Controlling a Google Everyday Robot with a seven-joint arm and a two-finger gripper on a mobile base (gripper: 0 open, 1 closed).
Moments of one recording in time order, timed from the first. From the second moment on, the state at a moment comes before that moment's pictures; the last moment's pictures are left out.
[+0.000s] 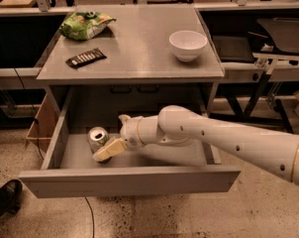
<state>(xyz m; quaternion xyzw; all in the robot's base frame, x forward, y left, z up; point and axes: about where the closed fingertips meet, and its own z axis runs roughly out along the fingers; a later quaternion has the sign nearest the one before) 0.578 0.136 0.664 -0.48 0.71 0.34 0.40</state>
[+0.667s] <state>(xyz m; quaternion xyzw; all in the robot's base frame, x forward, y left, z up) 0.579 0.155 0.659 -0.46 0.70 0.37 0.40</state>
